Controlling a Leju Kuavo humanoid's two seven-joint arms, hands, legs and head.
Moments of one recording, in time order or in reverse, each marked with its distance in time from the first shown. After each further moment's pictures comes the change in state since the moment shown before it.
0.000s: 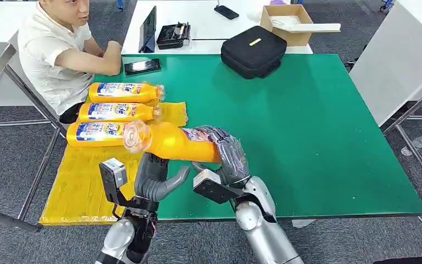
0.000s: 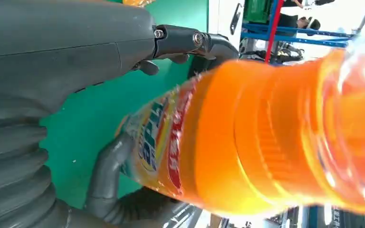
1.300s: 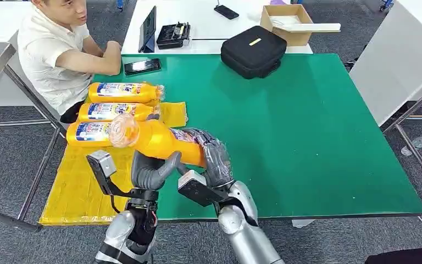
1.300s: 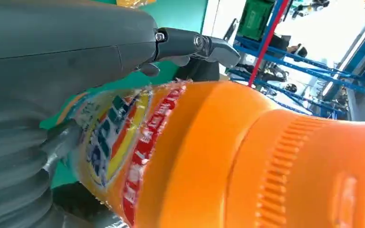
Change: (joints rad) left arm -0.056 -0.005 -0.021 0.029 0.214 0.115 -0.045; right arm -0.001 0.111 0.002 0.090 0.008 -0.035 -0.029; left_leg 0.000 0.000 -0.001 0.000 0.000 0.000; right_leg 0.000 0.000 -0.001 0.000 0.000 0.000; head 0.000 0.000
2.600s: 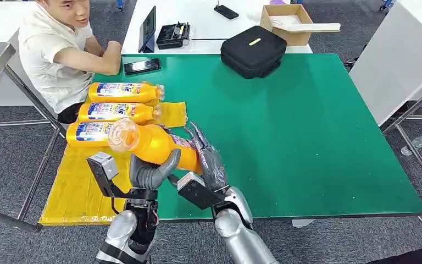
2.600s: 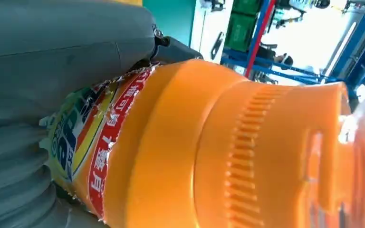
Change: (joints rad) left arm -0.006 0.000 -0.006 0.001 -0.098 0.052 -0.042; right arm 0.006 0.008 0.014 0.059 -0.087 0.024 -0.002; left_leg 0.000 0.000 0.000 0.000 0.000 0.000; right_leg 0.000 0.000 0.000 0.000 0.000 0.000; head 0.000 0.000
